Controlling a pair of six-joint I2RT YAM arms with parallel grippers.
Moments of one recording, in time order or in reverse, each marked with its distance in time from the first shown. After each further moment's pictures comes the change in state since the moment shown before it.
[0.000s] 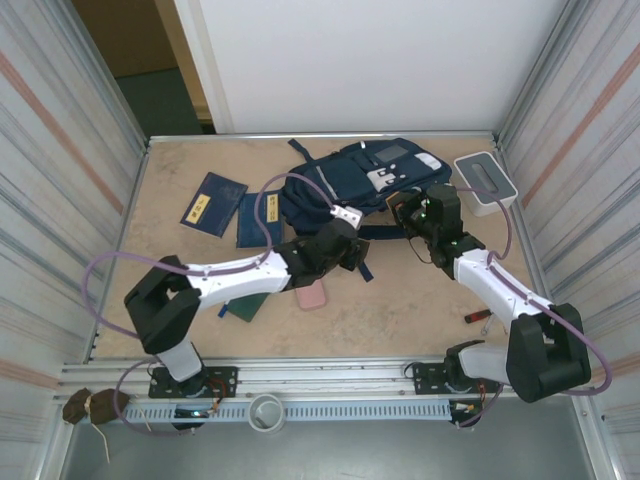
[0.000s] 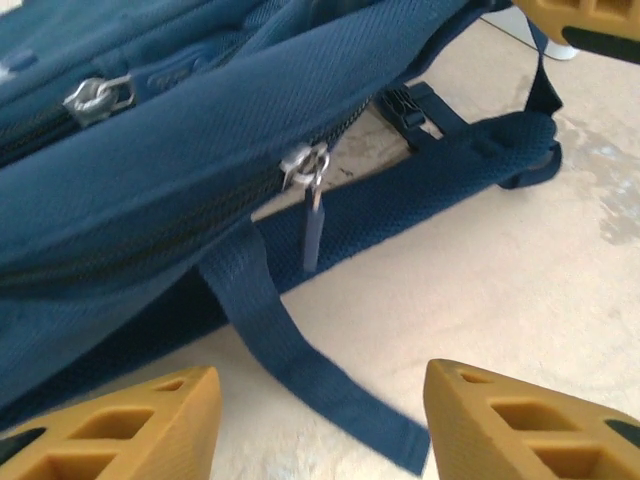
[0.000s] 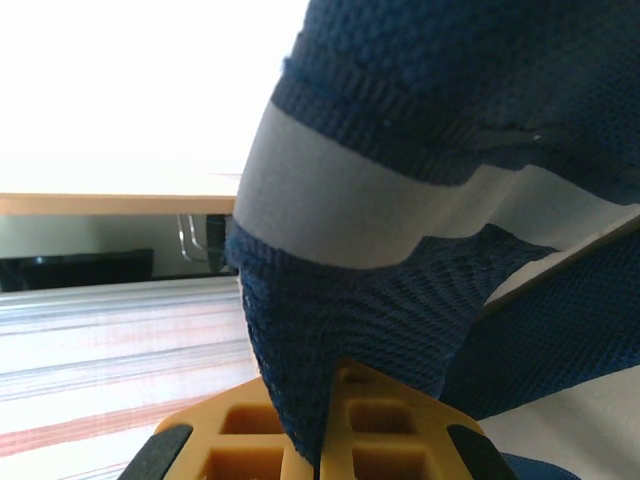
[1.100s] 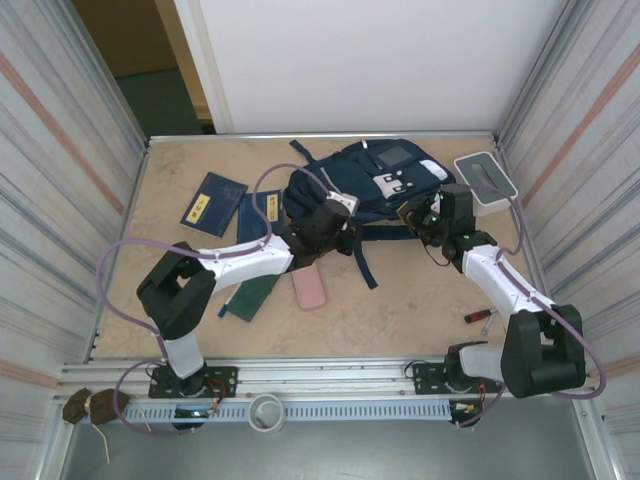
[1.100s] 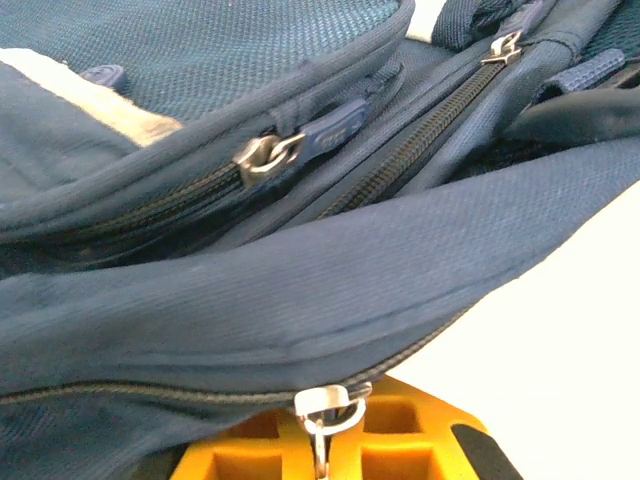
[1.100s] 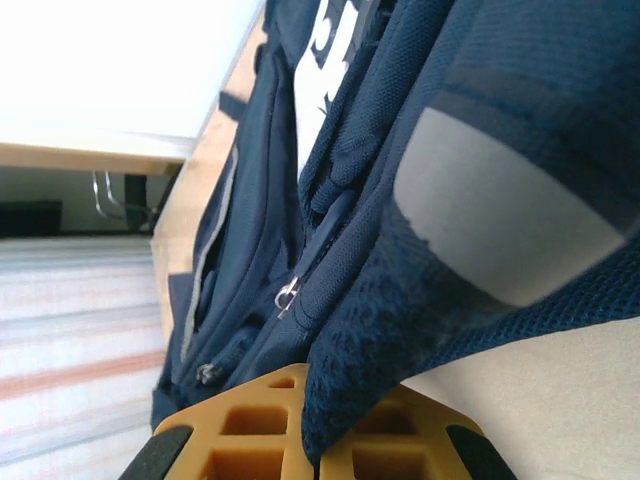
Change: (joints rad) left arm 0.137 0.058 0.038 0.012 0.203 0.014; right arm -0.150 0.014 0.032 -0.211 -0.157 -0.269
